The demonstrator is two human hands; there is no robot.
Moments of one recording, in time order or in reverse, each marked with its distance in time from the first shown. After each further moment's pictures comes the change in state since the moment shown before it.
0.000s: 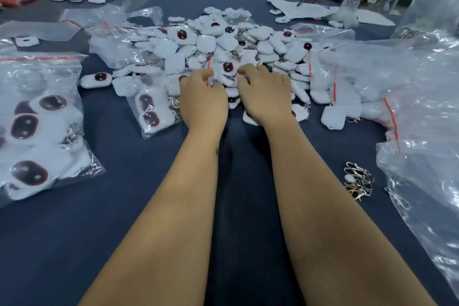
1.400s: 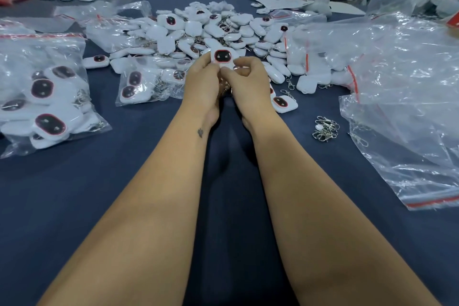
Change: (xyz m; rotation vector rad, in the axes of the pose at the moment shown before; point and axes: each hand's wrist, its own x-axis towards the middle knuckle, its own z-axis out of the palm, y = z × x) left_hand -0.057 0.011 -0.025 -0.765 -0.403 -0.150; right_hand -0.079 -0.032 -0.024 1.173 0.048 0.389
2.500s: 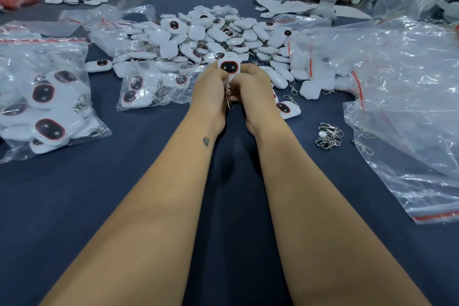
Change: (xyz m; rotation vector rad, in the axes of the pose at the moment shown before) left_hand 0.004 -0.007 0.007 -0.097 -0.005 -0.110; right_hand 0.002 -0.005 -0.004 0.116 -0.085 0.033
